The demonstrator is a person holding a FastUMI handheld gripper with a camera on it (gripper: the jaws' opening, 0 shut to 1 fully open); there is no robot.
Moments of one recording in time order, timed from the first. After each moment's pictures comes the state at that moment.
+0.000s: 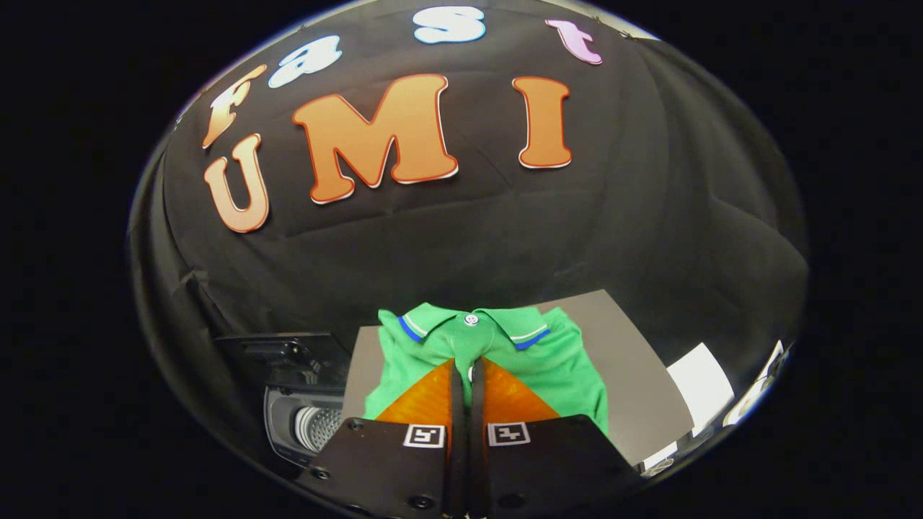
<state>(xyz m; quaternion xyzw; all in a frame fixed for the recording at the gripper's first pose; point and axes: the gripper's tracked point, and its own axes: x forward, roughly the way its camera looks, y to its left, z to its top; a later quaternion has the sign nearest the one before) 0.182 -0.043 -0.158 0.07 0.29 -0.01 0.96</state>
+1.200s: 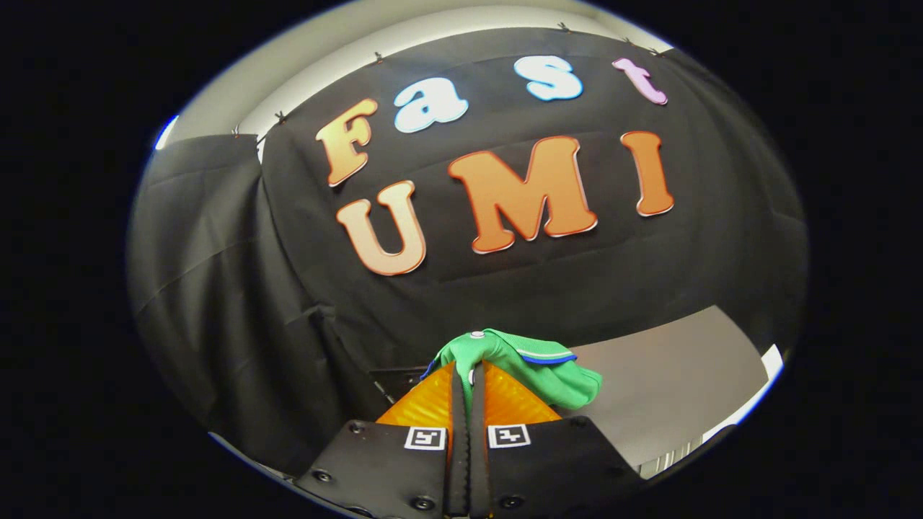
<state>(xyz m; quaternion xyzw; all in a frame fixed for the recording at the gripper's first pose) 0.090 0.204 -0.069 0.12 0.20 0.18 0.96</state>
